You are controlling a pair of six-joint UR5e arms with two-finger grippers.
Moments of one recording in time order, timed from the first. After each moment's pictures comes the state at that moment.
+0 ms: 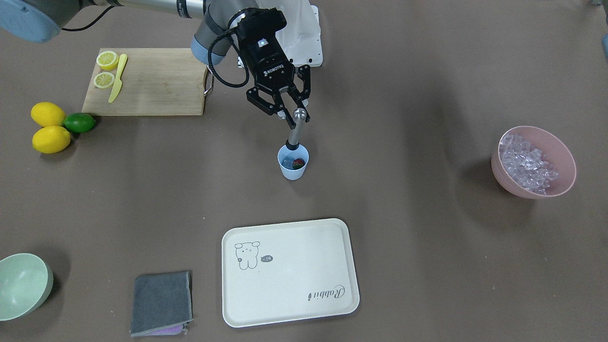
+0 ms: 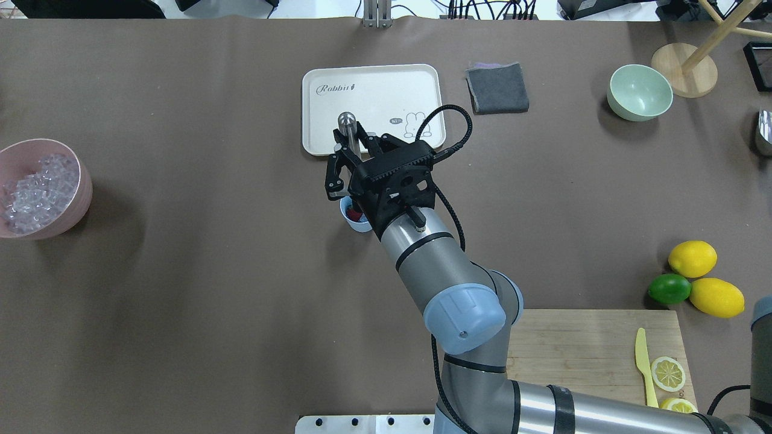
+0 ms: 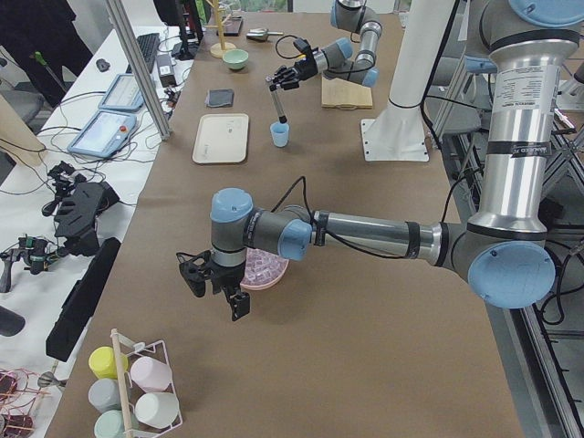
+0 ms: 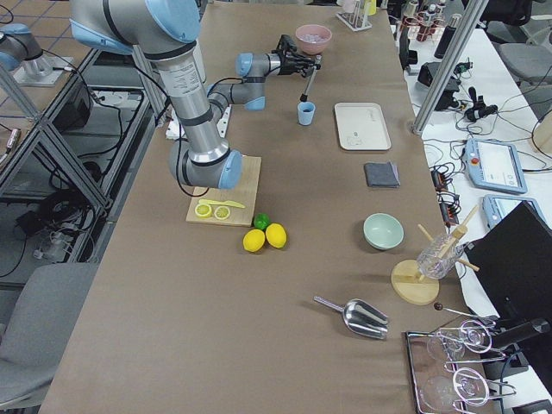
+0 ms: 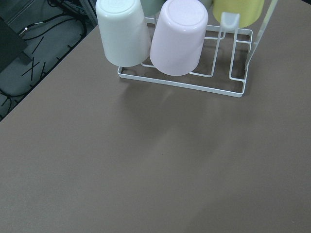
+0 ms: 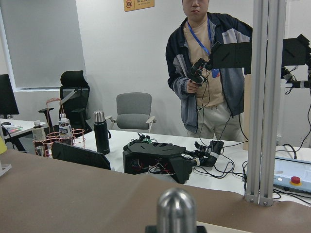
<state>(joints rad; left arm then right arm) -1.46 -1.60 -1.63 -1.73 -2.03 -0.94 0.28 -0.92 1.61 -0.51 0.77 0.60</state>
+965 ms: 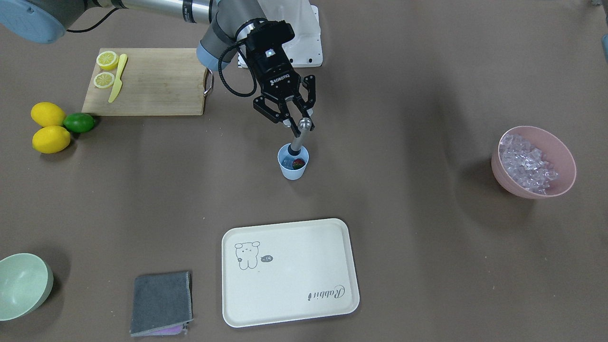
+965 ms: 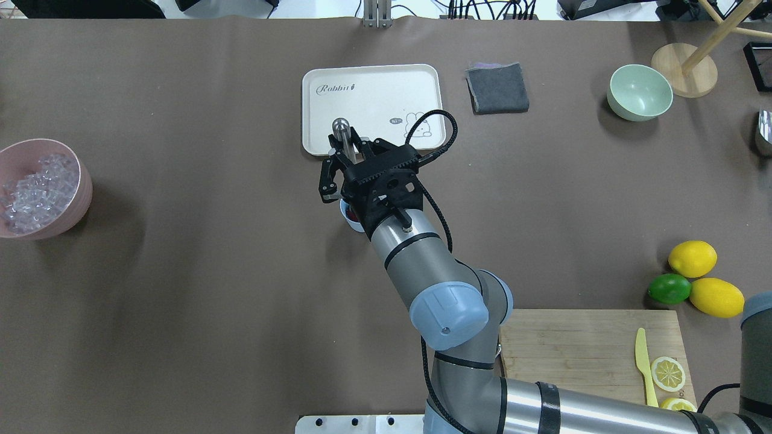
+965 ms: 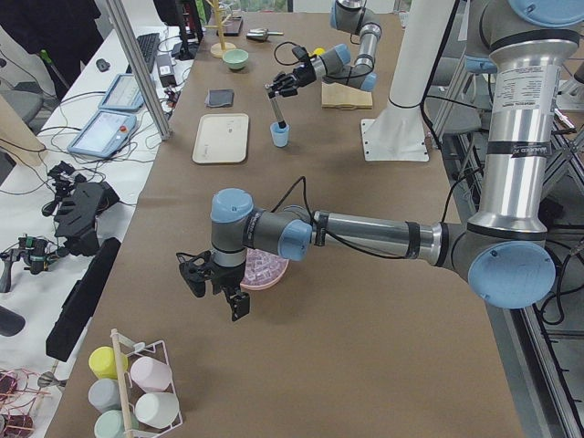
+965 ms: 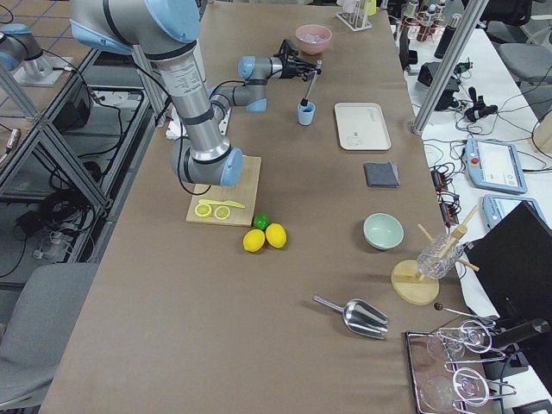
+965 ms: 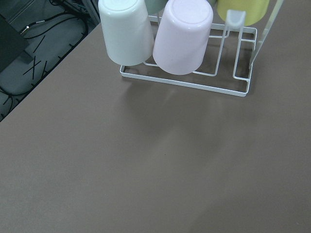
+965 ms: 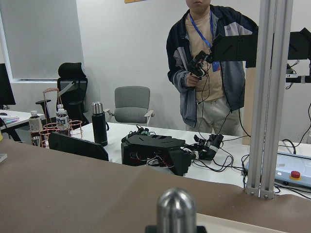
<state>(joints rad) -1.46 -1.60 -1.63 -1.73 -2.03 -0.94 0.28 -0.89 1.56 -0.51 0.77 0.61</state>
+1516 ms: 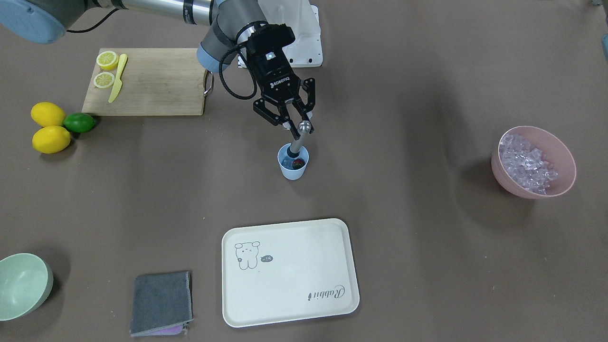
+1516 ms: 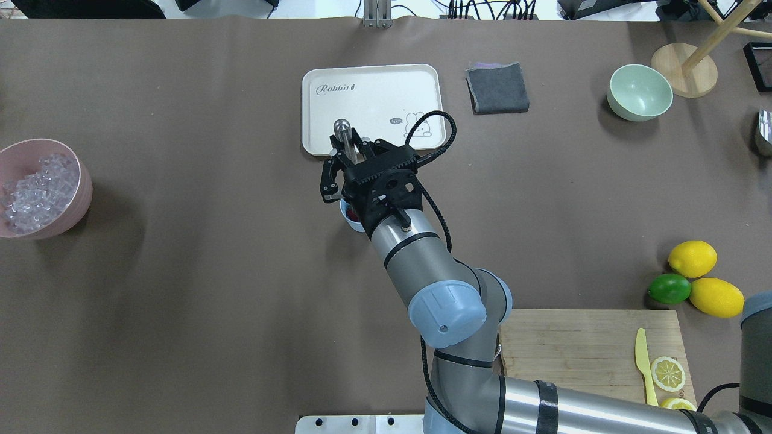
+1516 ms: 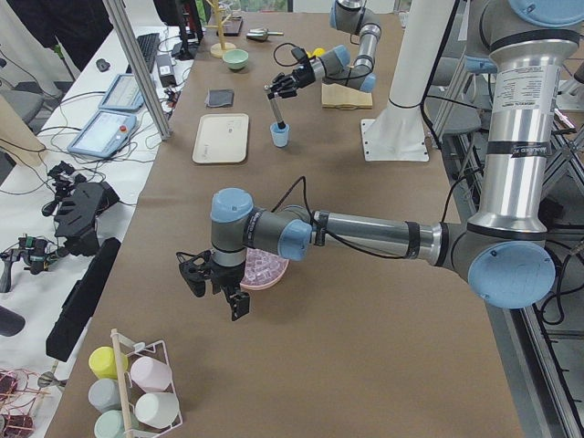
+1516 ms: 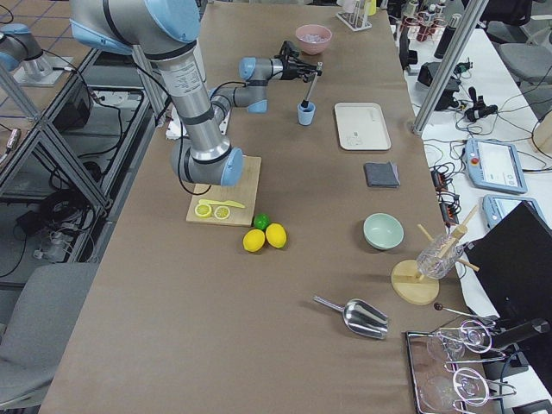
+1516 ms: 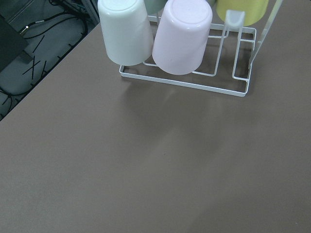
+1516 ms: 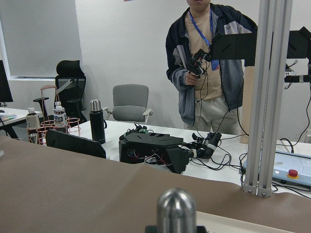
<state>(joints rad) -1.46 -1.60 -1.63 -1.73 -2.03 -0.94 0.28 -0.89 1.53 -0.50 0.77 0.61</state>
